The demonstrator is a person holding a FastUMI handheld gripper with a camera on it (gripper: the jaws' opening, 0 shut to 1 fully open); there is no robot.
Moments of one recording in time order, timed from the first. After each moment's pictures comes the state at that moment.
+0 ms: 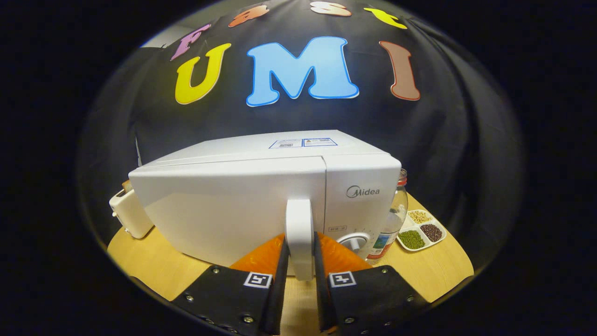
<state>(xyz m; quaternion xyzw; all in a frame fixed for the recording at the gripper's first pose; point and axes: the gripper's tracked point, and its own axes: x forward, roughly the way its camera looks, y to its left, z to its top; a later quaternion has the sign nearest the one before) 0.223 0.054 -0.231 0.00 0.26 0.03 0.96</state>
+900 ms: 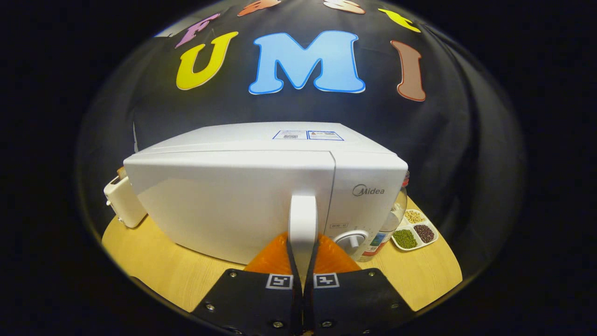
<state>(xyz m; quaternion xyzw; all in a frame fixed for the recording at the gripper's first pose) 0.218 0.054 -0.232 -0.05 0.29 0.02 0.96</state>
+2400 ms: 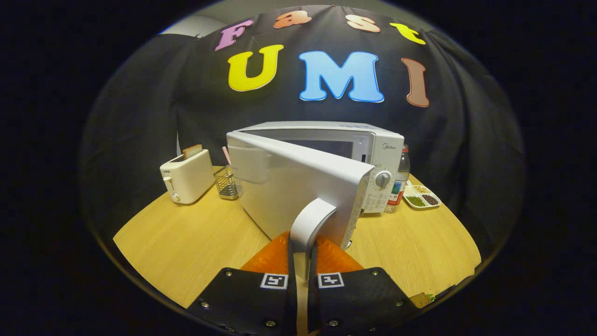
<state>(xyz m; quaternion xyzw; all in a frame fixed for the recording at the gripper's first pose) 0.013 0.165 -0.214 -0.04 0.27 0.09 0.96</state>
